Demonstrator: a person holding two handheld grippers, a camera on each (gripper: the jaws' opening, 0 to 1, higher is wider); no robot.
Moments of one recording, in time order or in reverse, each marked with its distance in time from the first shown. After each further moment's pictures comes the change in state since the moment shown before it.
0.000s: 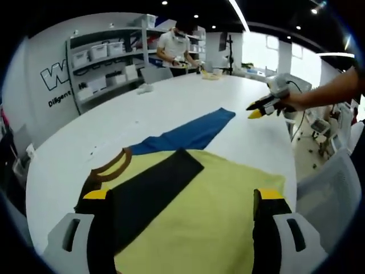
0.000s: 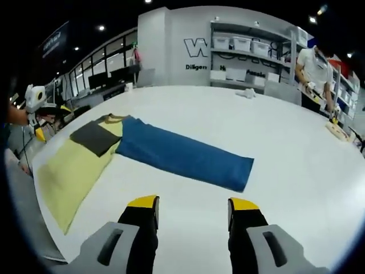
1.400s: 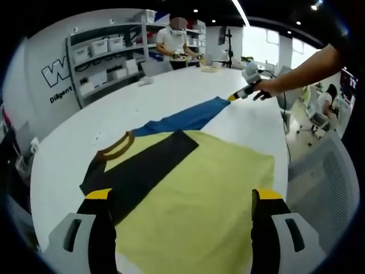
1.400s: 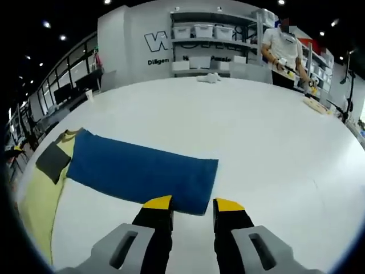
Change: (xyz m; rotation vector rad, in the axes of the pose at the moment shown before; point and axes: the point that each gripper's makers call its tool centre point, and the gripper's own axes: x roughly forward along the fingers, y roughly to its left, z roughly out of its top) left arm -0.043 -0.007 -0.040 0.007 0.055 0.012; right arm 0.052 -0.071 0.005 0.170 0.059 -0.200
